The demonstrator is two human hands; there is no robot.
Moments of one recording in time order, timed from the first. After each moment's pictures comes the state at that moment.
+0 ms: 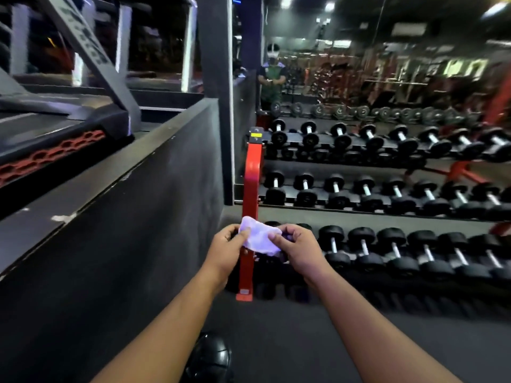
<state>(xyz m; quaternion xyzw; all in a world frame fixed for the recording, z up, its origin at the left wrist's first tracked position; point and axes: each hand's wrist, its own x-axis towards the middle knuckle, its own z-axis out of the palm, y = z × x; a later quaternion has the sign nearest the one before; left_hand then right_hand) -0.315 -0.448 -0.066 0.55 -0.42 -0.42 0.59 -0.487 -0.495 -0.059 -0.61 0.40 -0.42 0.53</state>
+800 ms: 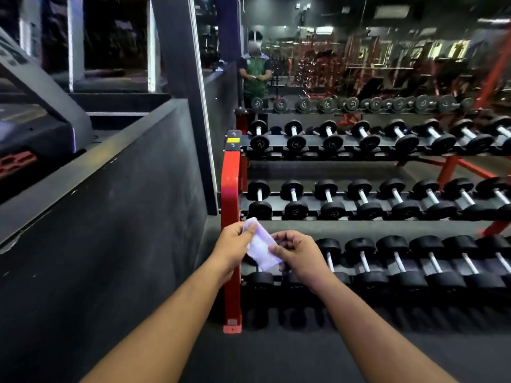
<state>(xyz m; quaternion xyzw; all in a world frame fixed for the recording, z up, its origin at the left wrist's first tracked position) -0.347 -0.742 -0.078 0.59 -0.48 -0.42 0.51 -0.524 -0.748 -0.083 -0.62 0.43 -0.41 0.51</state>
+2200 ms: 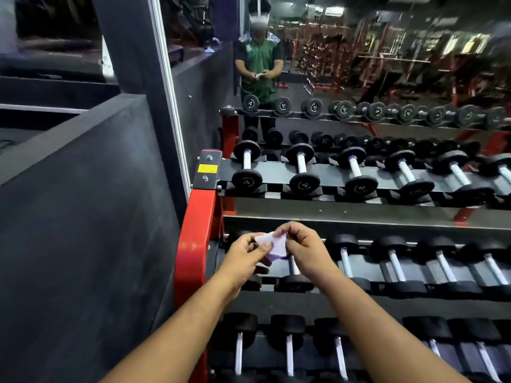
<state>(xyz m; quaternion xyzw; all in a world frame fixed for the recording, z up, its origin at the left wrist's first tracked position) -0.333 -1.285 -0.117 0.51 -0.41 -0.55 0.52 -0.495 -1.322 -0.087 -0.64 0.42 -0.41 0.49</state>
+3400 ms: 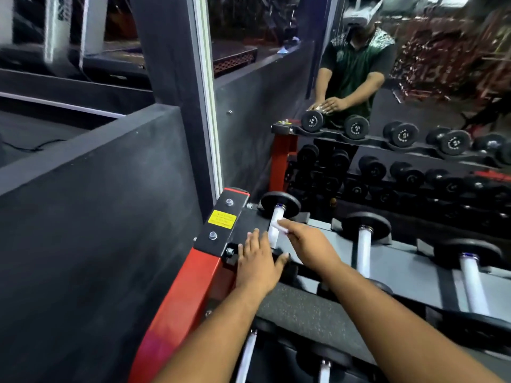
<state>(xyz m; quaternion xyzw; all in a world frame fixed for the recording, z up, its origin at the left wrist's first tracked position) -0.286 -1.660 -0.160 0.82 -0.52 -0.10 0.20 -0.406 -1.754 -0.111 -0.90 0.34 -0.20 0.21</state>
